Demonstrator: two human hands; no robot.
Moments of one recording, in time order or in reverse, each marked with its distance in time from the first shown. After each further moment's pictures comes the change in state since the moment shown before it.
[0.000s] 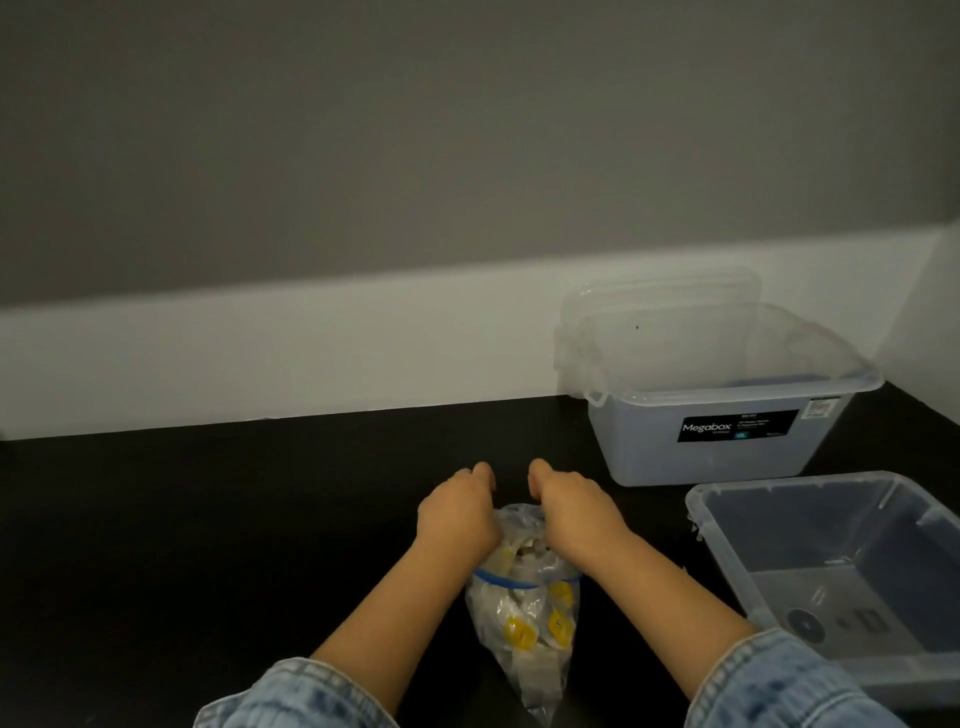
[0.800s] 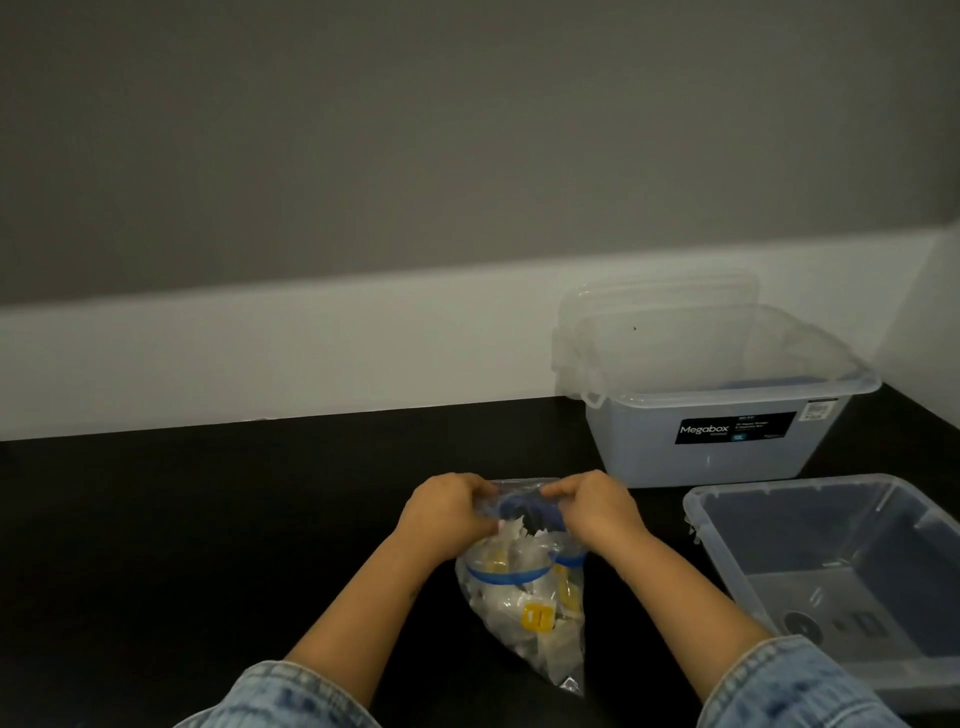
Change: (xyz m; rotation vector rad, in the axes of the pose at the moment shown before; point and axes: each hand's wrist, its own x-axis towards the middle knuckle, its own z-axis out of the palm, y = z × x) left_hand 0.009 -0.021 -0.002 -0.223 -0.068 0.098; right_hand 0.009 0.023 0.002 0.455 -0.033 0.385
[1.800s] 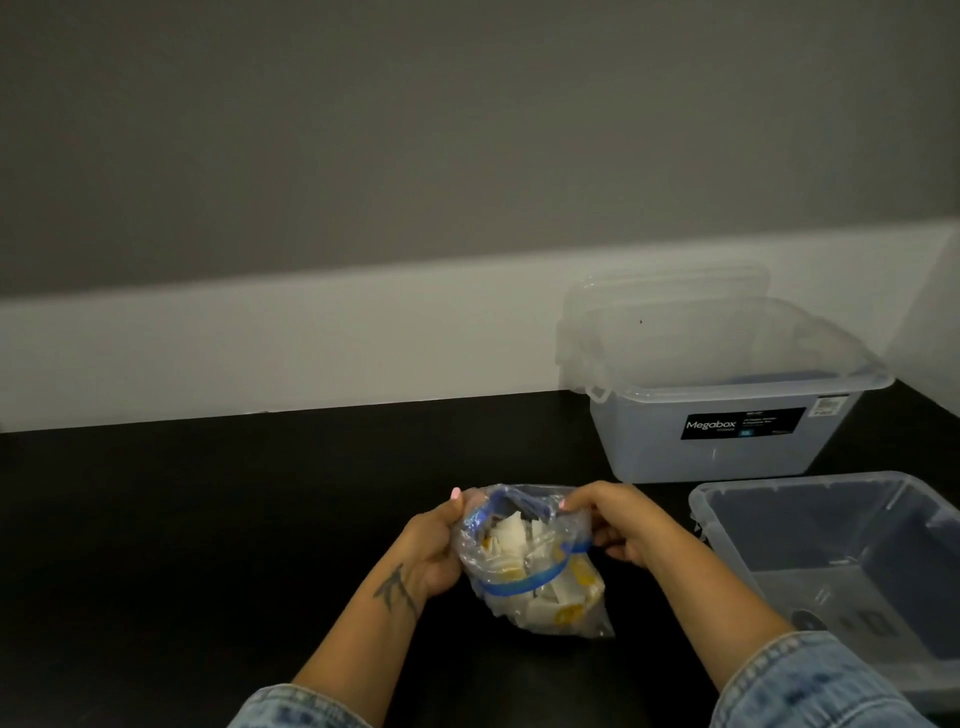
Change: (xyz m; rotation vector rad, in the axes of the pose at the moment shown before) left_hand -0.012 -0.012 0.020 -1.706 -0.111 -0.656; right_hand 0.006 0.021 -0.011 0.589 -0.215 0.354
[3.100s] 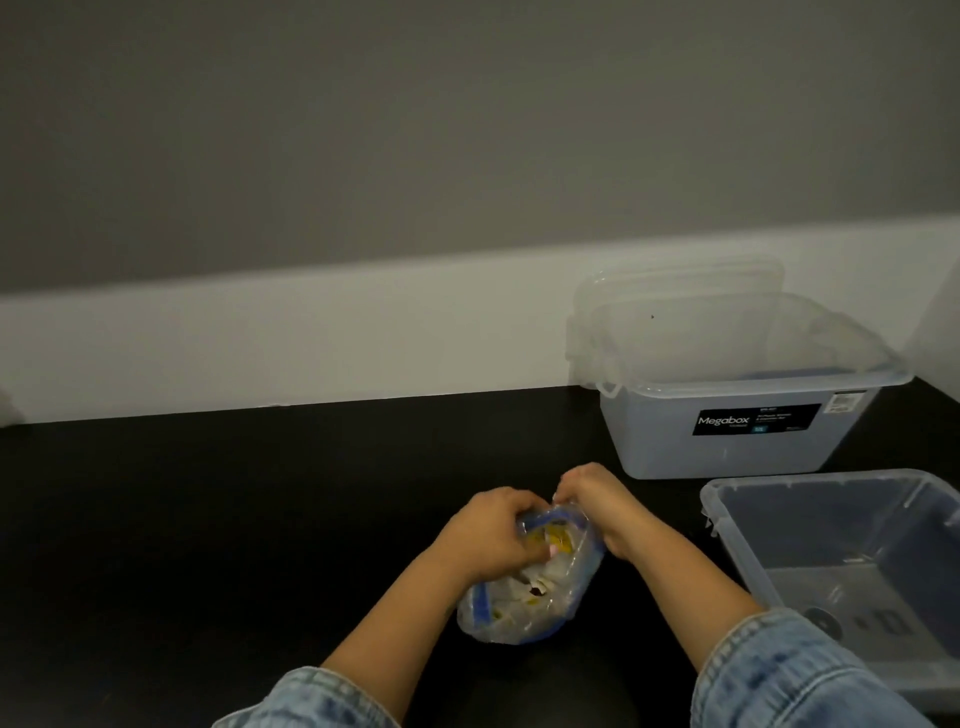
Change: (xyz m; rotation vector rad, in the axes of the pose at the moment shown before) left_hand -0.004 -0.010 0.019 1.652 -0.174 0.646; right_hand 0.005 -0.022 0.027 -0.186 0.004 -0.007
